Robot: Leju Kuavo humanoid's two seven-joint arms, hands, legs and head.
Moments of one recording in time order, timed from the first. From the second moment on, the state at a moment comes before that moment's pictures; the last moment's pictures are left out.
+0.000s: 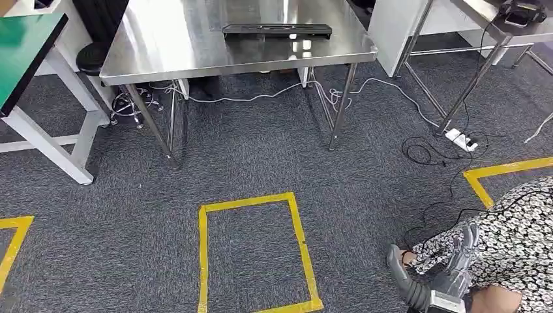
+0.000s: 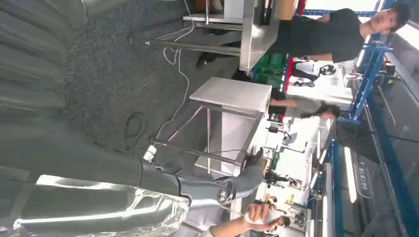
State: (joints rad) left arm -0.05 -0.13 1.08 -0.21 -0.39 0.19 -0.42; right arm 0.33 0.18 0.00 -1.75 0.12 -0.50 -0.70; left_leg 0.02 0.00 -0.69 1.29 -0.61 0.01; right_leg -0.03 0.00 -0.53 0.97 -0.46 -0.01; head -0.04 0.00
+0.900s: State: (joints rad) left arm -0.06 -0.14 1.08 -0.21 -0.39 0.20 -0.41; right arm 0.32 0.18 -0.01 -1.75 0.14 -0.49 -0.68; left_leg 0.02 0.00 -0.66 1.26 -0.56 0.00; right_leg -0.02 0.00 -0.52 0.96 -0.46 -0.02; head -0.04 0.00
